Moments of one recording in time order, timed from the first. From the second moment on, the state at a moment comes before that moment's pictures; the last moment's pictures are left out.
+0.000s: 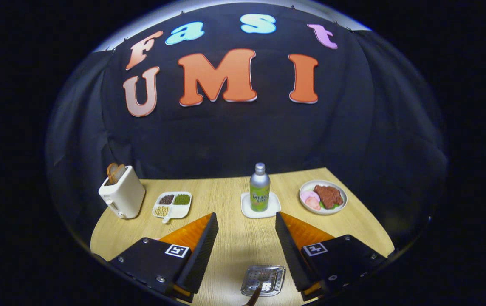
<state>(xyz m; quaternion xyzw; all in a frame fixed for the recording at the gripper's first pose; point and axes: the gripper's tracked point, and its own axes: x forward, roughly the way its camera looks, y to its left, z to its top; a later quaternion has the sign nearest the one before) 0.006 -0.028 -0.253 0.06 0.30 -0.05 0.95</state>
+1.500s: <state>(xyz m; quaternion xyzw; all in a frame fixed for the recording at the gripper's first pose) -0.017 0.224 -0.307 0.03 0.38 0.12 0.92</state>
